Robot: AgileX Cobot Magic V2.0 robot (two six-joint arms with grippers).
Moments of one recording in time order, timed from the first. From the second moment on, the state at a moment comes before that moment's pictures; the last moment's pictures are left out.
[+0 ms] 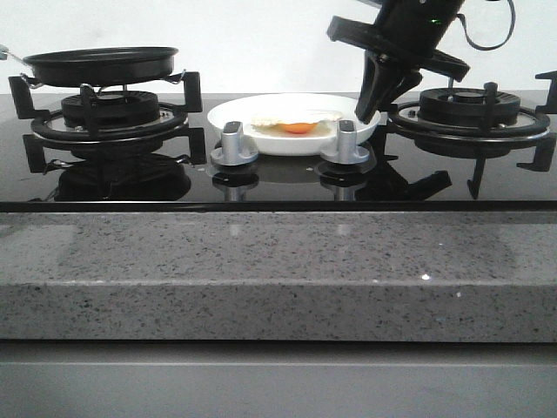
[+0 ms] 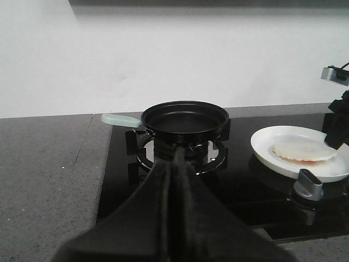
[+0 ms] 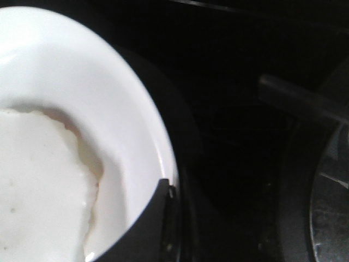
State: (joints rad) left arm -0.21 0.06 -0.46 0.04 0.48 -0.03; right arm 0.17 2.17 -2.07 0.35 1.14 -0.05
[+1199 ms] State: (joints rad) left arm -0.21 0.06 -0.46 0.04 0.48 -0.03; right arm 0.16 1.90 -2.20 0.22 1.26 -0.05
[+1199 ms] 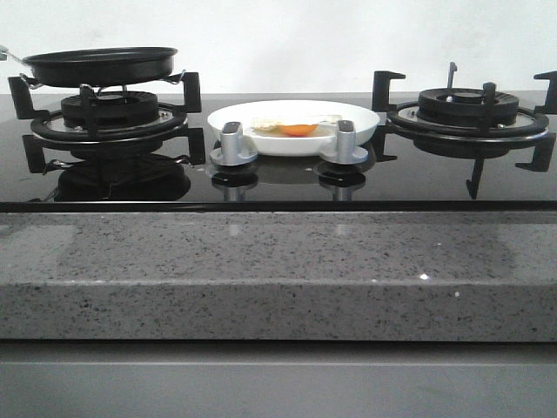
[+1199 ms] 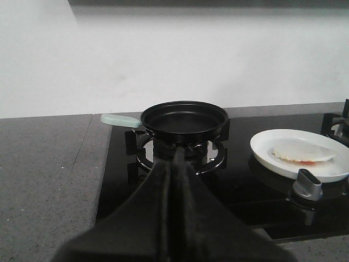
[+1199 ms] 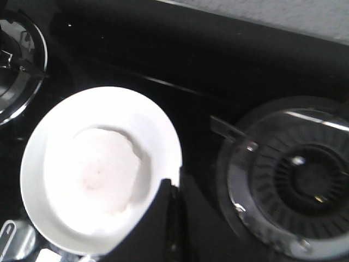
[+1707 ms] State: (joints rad) left arm -0.21 0.06 -0.46 0.04 0.48 -0.03; right arm 0.16 1.31 -1.46 0.10 1.08 -0.04
